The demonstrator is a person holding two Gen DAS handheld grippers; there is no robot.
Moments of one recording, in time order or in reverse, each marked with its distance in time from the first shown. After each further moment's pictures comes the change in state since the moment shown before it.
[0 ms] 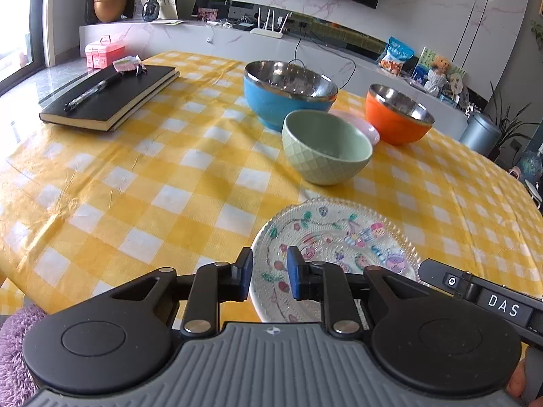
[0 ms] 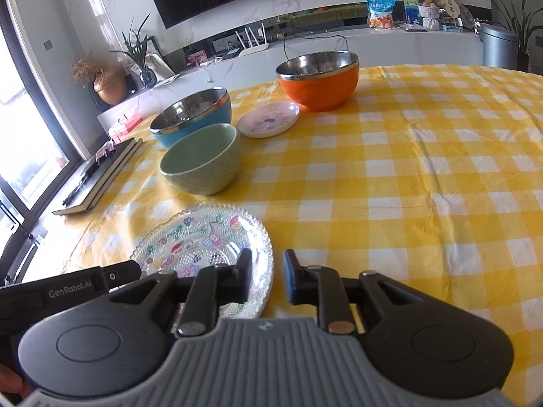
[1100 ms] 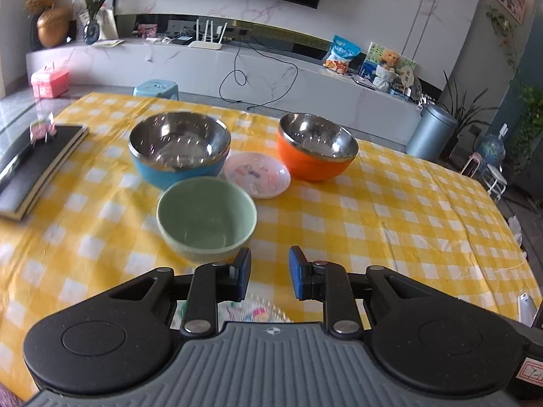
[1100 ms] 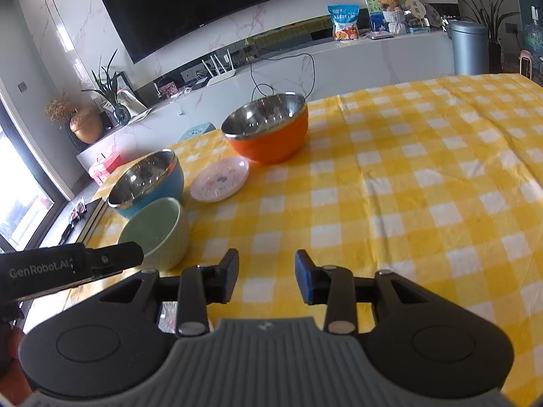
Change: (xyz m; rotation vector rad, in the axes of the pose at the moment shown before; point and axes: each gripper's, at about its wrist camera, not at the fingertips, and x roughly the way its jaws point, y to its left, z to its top) left arm 0.022 -0.092 0.079 0.132 0.005 -0.125; right arm 0.000 -0.048 0.061 0.104 -0.068 -0.042
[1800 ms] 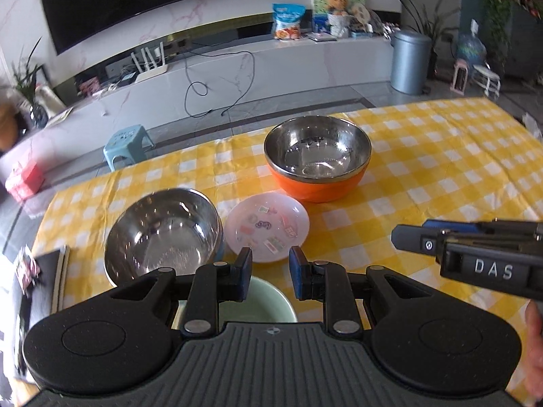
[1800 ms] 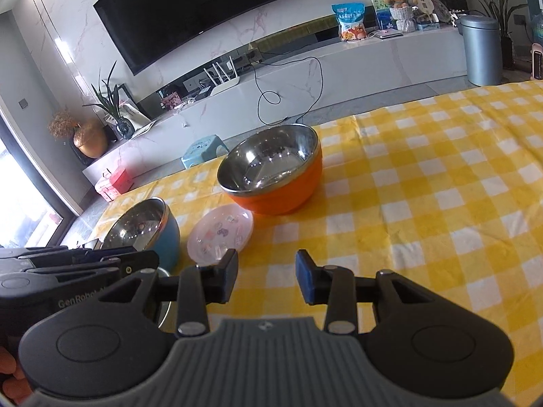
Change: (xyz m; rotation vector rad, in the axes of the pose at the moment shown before) left arm 0.075 -0.018 0.061 0.431 0.072 0.052; right arm 0.061 -0.007 0.067 0.043 0.004 0.045
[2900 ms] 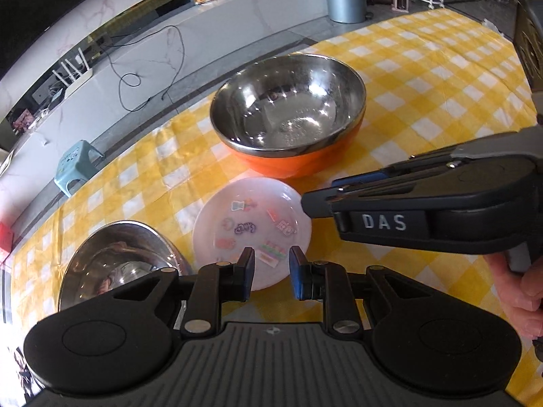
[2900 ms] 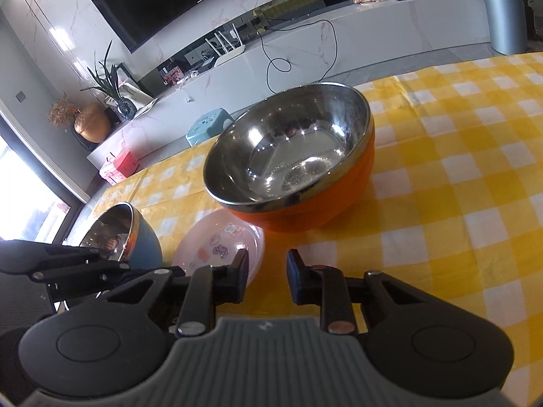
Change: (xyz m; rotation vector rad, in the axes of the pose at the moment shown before) left arm 0.086 -0.002 0.012 0.297 0.154 -0.118; right arm 0.114 0.003 0.021 0.037 0.111 0.054
